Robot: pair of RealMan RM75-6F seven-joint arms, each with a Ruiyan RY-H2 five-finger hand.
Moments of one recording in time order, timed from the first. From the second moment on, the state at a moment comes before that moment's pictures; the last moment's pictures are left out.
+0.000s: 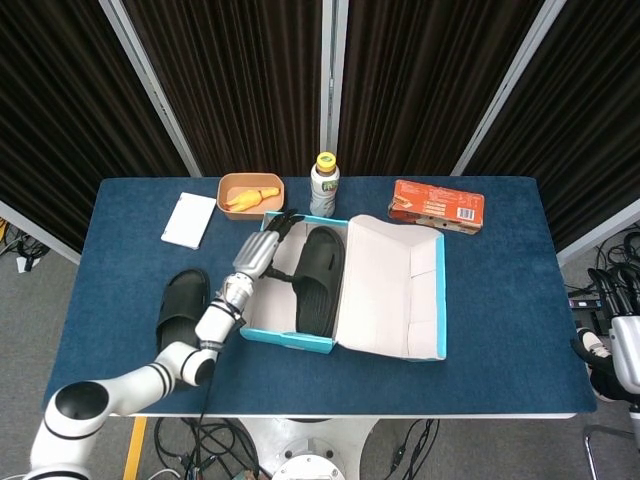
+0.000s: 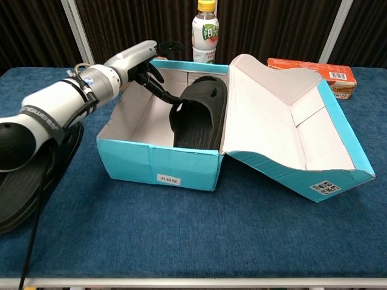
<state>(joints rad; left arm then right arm) -0.93 -1.89 -0.31 -0.92 1.23 0.87 -0.34 0.08 -0.94 0.11 -1.70 -1.47 1.50 -0.07</state>
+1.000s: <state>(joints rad) -0.71 -1.21 -0.10 -1.67 0.69 0.79 0.30 0.10 -0.96 0.10 -1.68 -1.50 1.47 -0.05</state>
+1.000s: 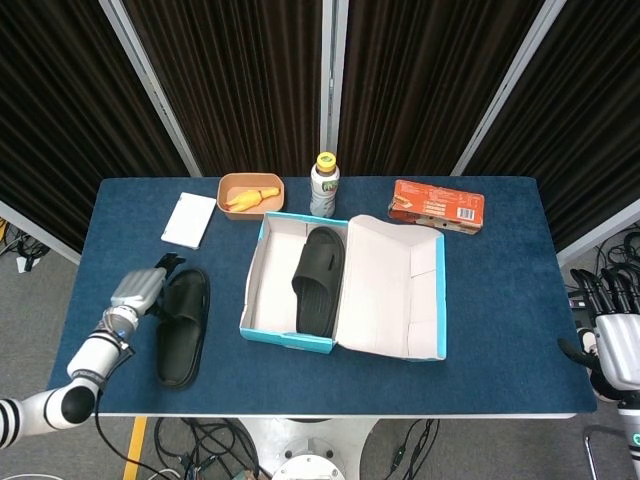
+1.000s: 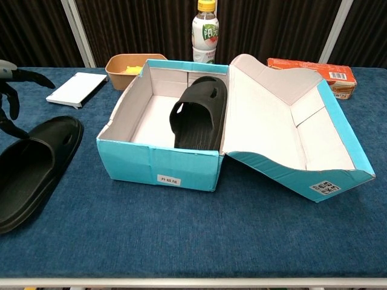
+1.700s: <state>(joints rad) -0.86 -1.36 0.01 -1.48 0.33 0.77 0.43 0.09 -0.96 0.09 -1.67 -1.50 1.49 -0.03</state>
